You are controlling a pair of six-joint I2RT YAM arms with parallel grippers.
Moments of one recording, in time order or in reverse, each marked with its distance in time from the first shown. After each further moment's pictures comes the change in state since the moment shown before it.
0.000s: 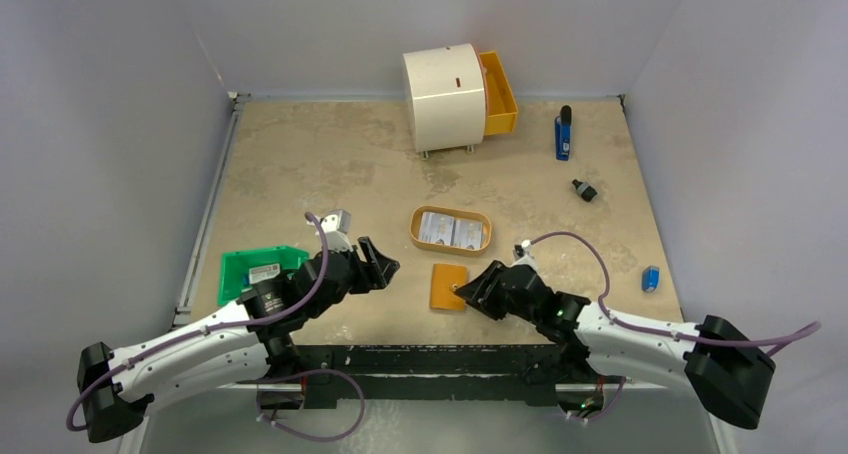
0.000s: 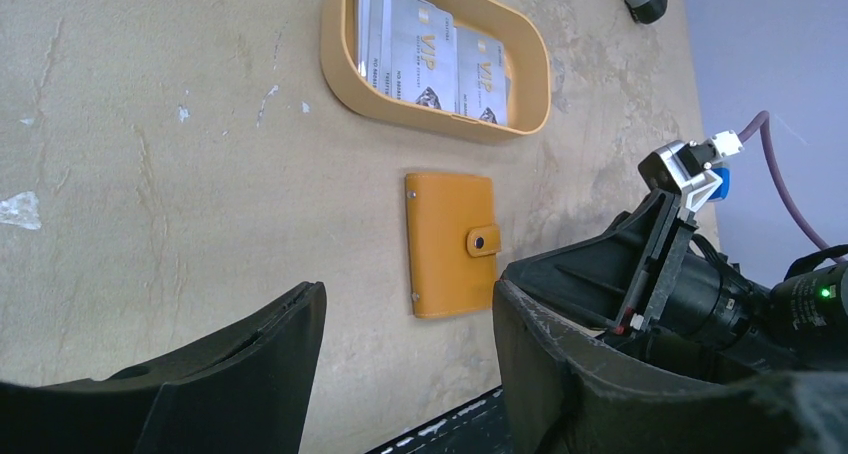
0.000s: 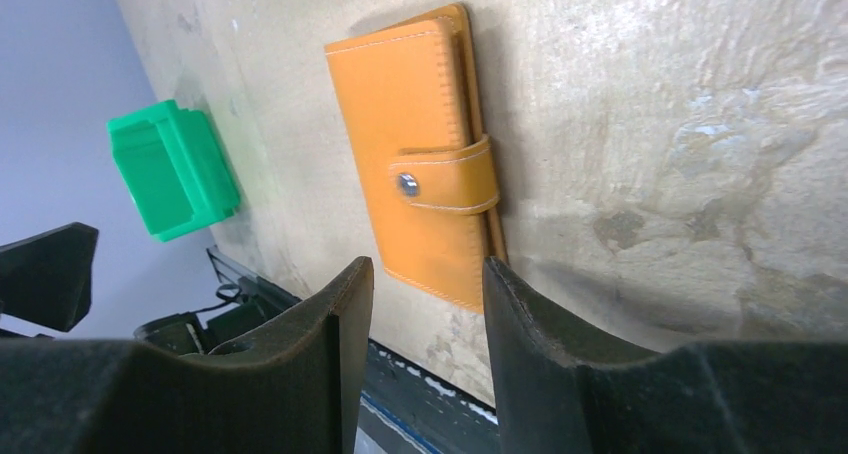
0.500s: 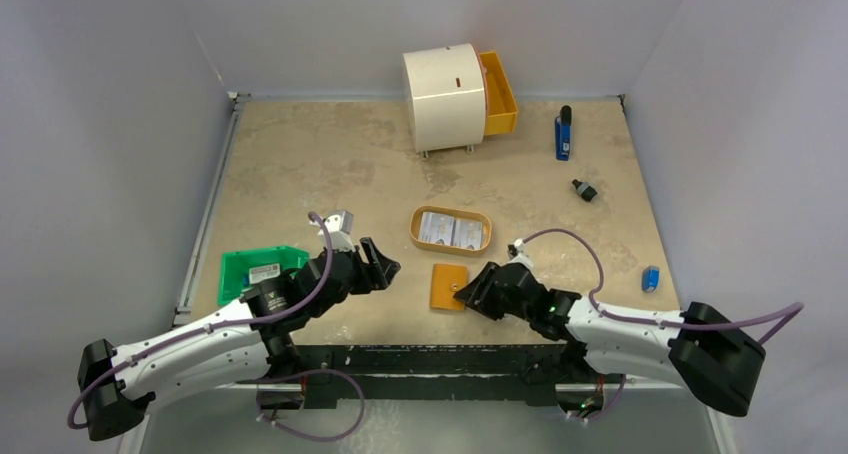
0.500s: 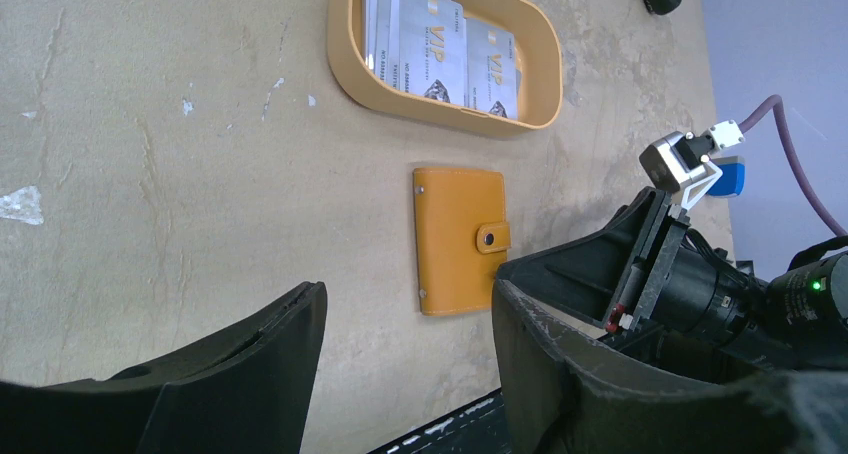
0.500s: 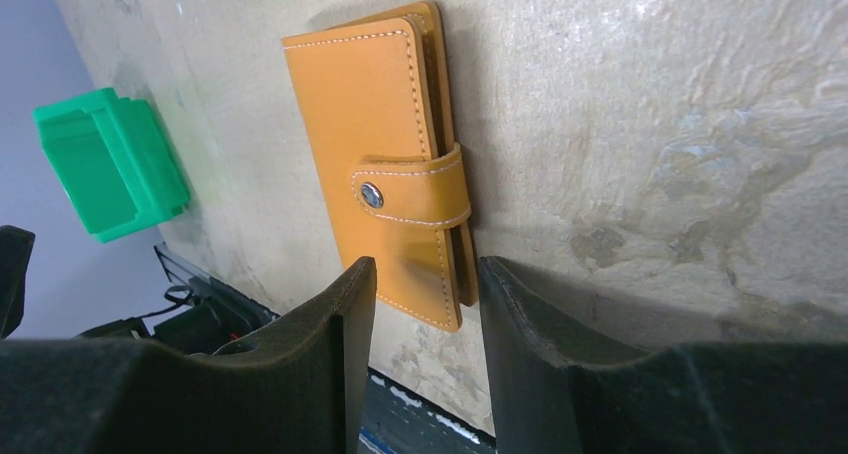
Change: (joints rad) left arm 0.000 0.024 0.000 0.000 0.003 0.000; right arm 0.000 0.088 0.018 -0.003 -0.007 -0.067
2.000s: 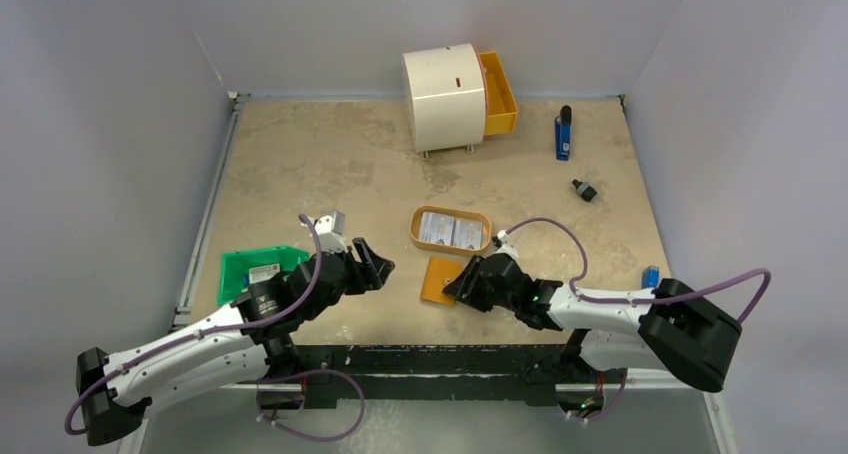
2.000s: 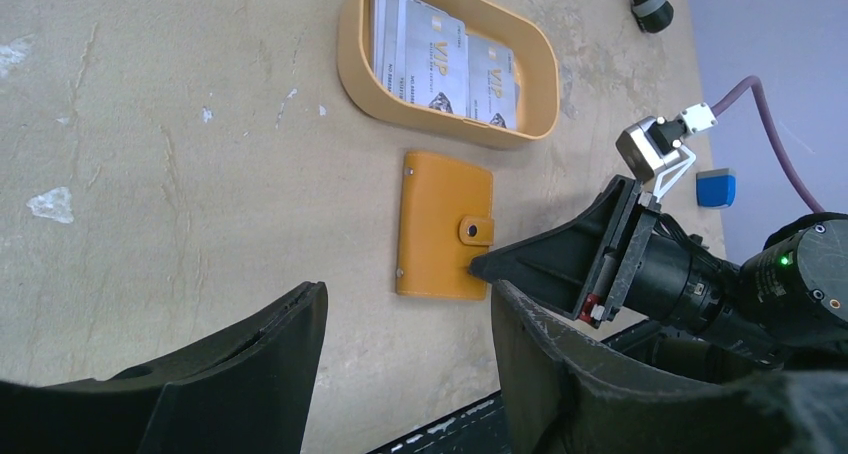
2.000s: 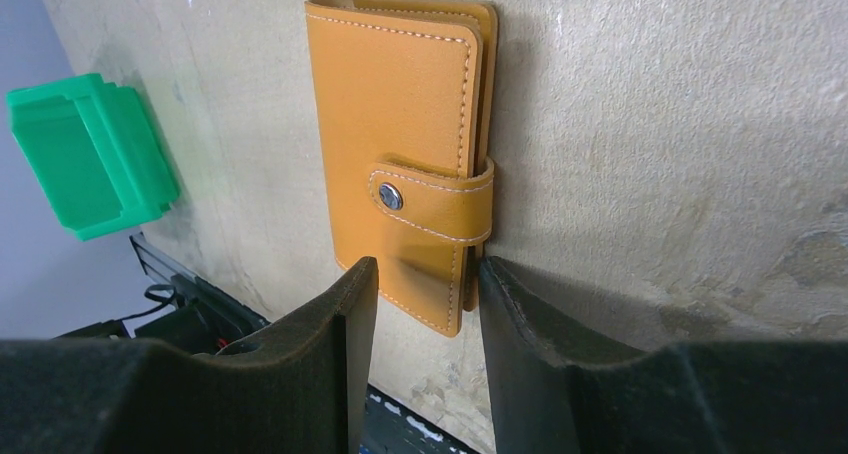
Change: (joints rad) left arm 0.000 -0.063 0.000 -0.043 -0.024 0.001; right arm 0.000 0.200 0.103 0.093 -0.023 -0.074
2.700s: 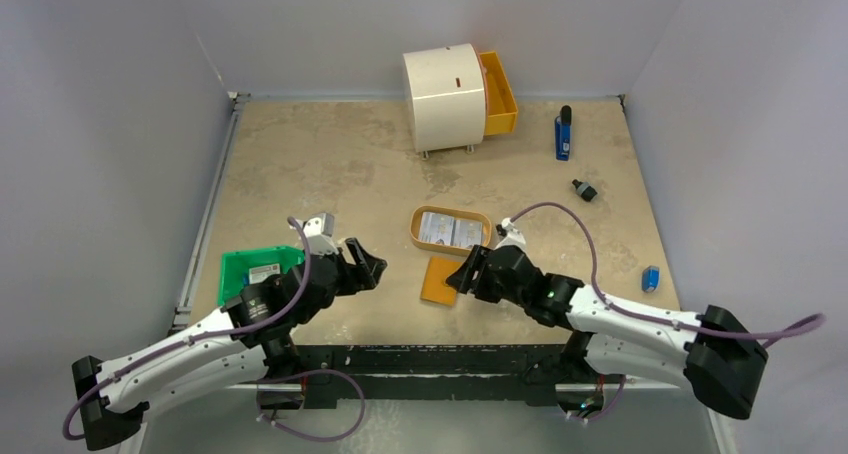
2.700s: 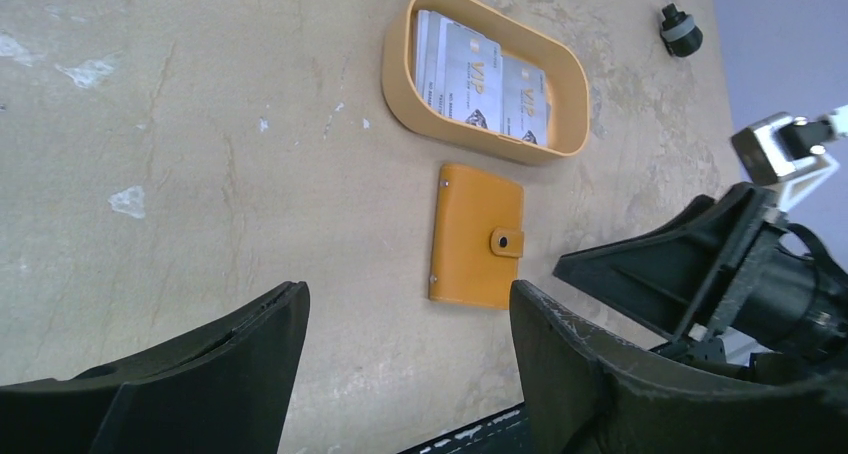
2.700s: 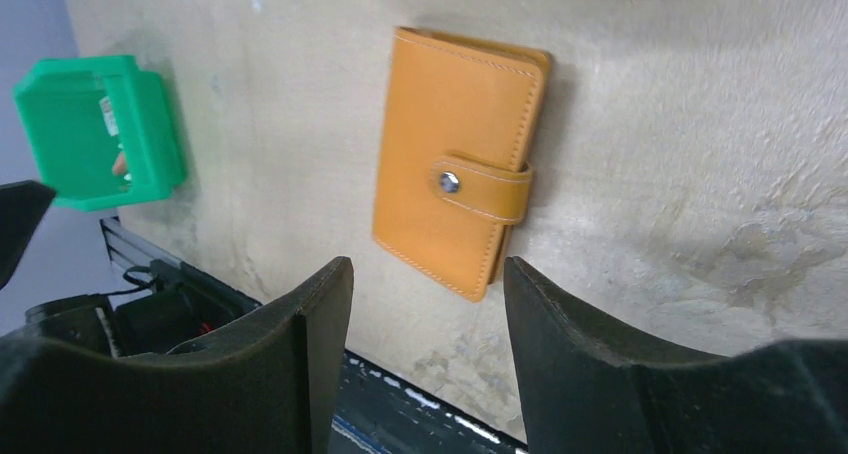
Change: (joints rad) left arm 0.000 -0.058 0.003 -0.079 -0.057 0.011; right arm 0.000 -0.173 0.079 -0.232 0.048 -0.142
